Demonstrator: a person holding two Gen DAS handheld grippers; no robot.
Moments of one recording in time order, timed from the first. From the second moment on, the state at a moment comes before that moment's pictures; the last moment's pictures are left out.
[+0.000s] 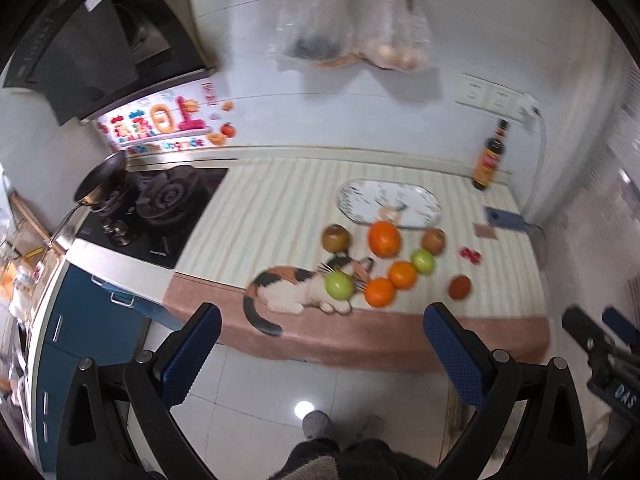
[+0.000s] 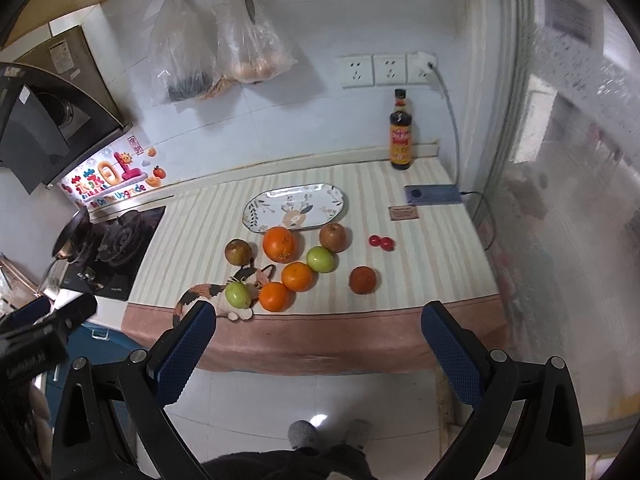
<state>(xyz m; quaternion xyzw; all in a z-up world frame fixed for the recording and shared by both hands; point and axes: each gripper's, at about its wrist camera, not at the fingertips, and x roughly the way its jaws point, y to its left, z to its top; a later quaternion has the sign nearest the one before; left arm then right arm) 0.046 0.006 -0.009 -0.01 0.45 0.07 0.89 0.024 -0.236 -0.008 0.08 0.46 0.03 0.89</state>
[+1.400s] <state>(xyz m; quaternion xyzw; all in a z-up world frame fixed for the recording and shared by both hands) 0.394 0.068 -0.319 -0.03 0.72 -0.05 0.69 0.382 -0.111 -0.319 0.11 0.68 0.04 0.72</state>
